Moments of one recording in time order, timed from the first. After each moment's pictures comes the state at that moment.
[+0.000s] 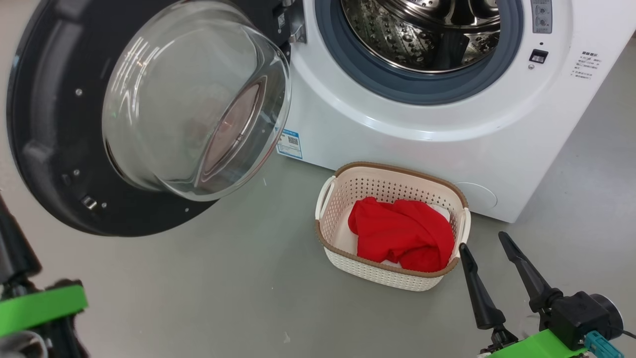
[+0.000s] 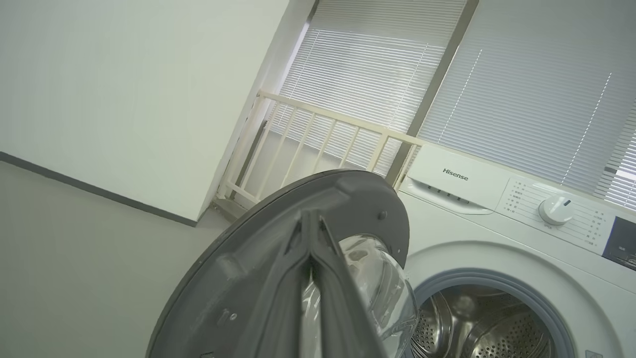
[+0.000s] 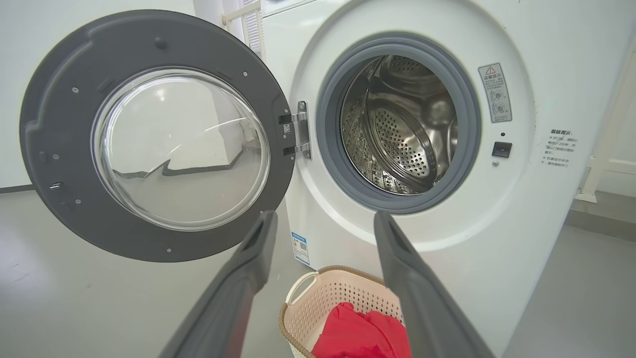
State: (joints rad) left arm -0.16 0.07 0.23 -0.10 -0.60 0.09 -0.26; right arm 0.10 -0.04 0.04 -0.04 0.19 0.12 -0.20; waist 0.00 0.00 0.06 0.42
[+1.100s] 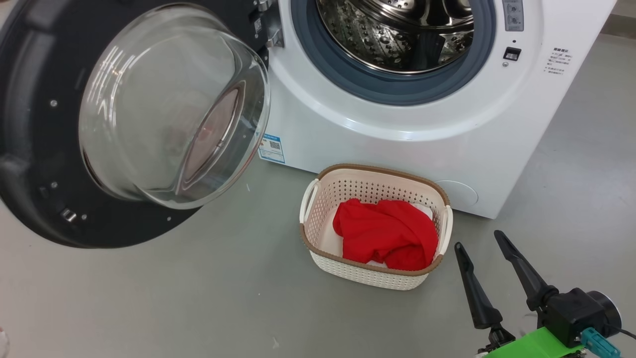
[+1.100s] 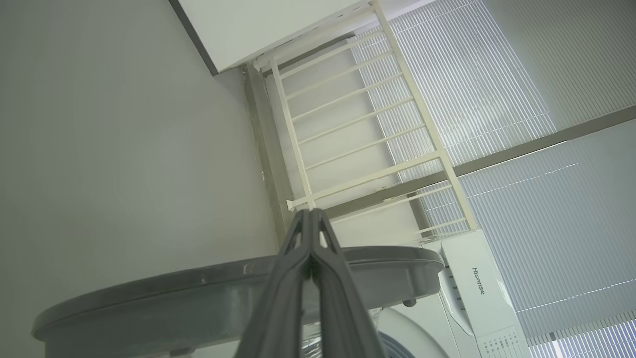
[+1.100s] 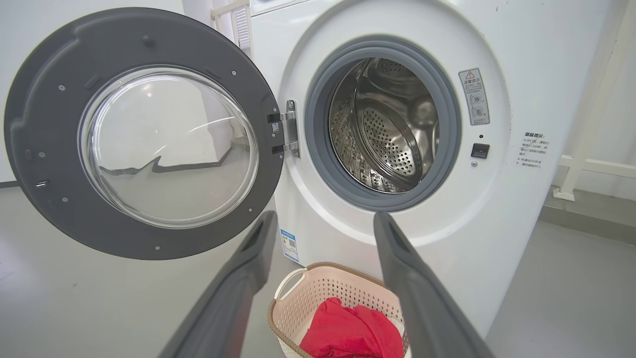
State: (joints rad) left arm -0.73 0.26 0.52 0.61 -1.19 0.18 0.18; right arm 0.10 -0.04 0.05 -0.07 0.17 0.12 -0.16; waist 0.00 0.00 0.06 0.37
